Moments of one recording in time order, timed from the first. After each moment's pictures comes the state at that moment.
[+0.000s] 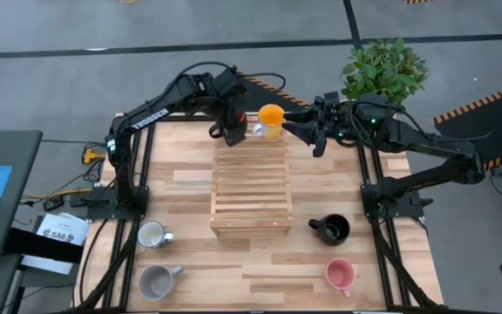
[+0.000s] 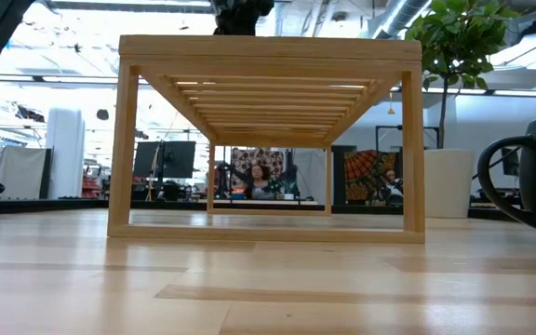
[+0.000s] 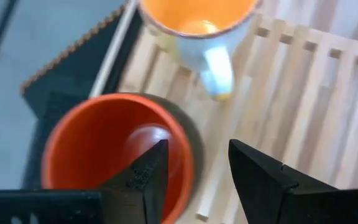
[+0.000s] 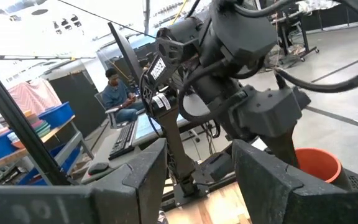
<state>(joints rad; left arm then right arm) 0.39 1.88 2.21 -1.29 -0.09 0.07 -0.20 1.11 1.23 -0.04 -0.05 0.39</state>
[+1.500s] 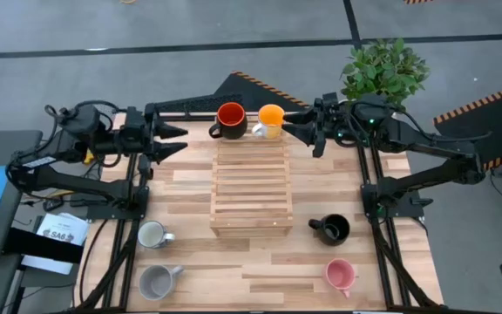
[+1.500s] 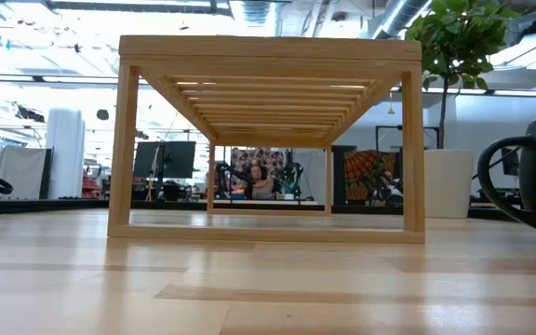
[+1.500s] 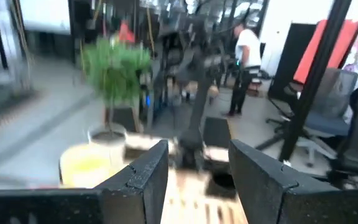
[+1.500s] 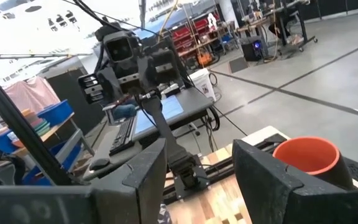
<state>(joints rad) 0.09 0.82 1.24 -0.34 -0.03 -0.14 -0.20 1.11 1.23 -0.07 -0.05 0.42</state>
